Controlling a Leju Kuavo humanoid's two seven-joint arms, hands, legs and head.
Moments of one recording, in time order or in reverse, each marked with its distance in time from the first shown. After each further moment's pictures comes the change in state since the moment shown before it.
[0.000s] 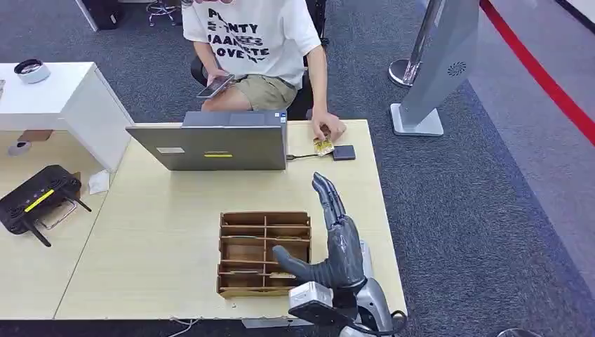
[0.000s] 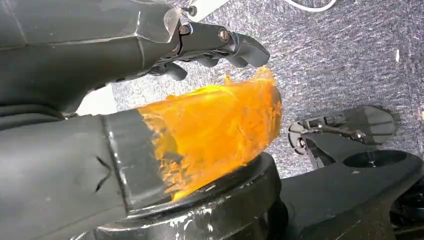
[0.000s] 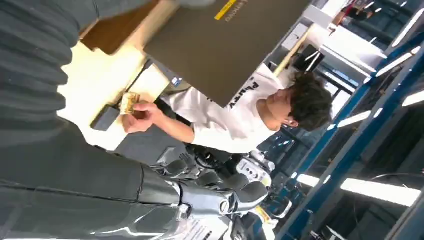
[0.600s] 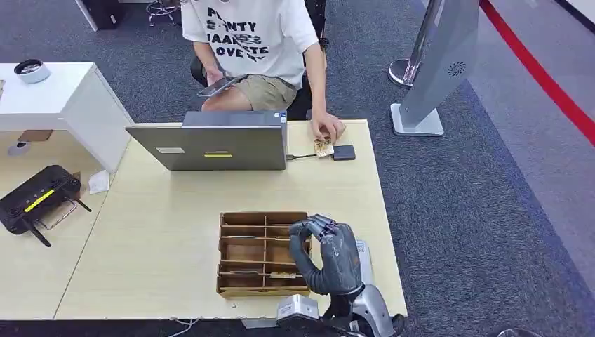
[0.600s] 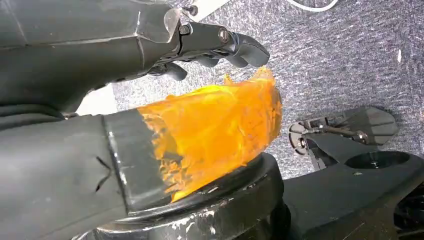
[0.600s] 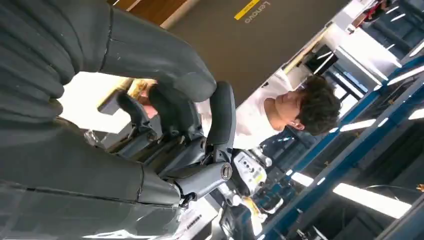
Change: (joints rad) left arm 0.002 0.000 0.001 0.000 -0.001 0.001 -0.001; right arm 0.000 -0.021 0.030 0.032 0.151 -0.037 0.061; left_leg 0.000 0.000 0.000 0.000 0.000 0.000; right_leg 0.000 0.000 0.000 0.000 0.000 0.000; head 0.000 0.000
